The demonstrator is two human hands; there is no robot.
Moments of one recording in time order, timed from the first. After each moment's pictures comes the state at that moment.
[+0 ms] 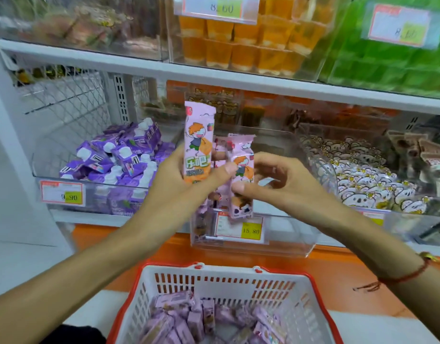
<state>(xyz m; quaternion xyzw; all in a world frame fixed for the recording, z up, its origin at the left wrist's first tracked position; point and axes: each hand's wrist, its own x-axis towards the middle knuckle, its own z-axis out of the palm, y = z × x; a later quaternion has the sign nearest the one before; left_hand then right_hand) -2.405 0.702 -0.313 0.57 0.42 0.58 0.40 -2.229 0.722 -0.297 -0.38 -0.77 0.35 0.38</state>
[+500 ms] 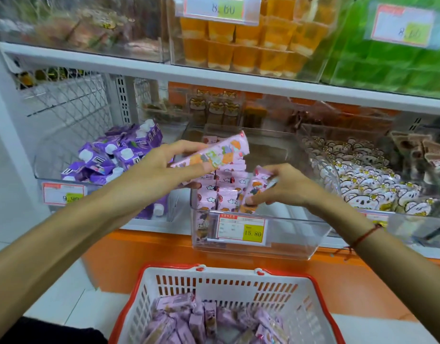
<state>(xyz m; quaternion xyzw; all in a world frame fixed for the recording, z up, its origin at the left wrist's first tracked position) -2.443 0.727 -0.300 0.63 0.46 0.43 0.46 -2.208 0.781 -0.321 -0.60 -0.71 0.30 0.22</state>
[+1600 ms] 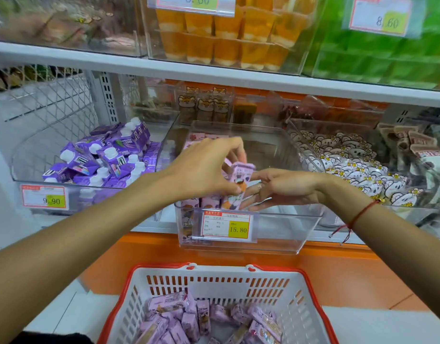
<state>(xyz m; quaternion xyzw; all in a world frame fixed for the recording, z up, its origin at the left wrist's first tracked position) -2.377 0.767 -0.302 0.85 0.43 0.27 0.14 -2.185 0.790 -0.319 -0.49 -0.63 0.60 0.09</state>
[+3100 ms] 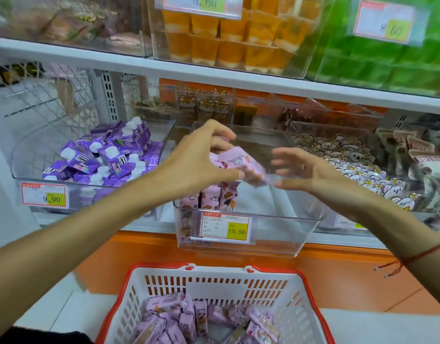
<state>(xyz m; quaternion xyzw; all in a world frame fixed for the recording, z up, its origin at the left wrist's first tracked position) -2.391 0.757 -0.298 0.79 0.42 0.38 0.25 -2.153 0.756 -0.306 -0.53 -0.68 0.38 0.34</state>
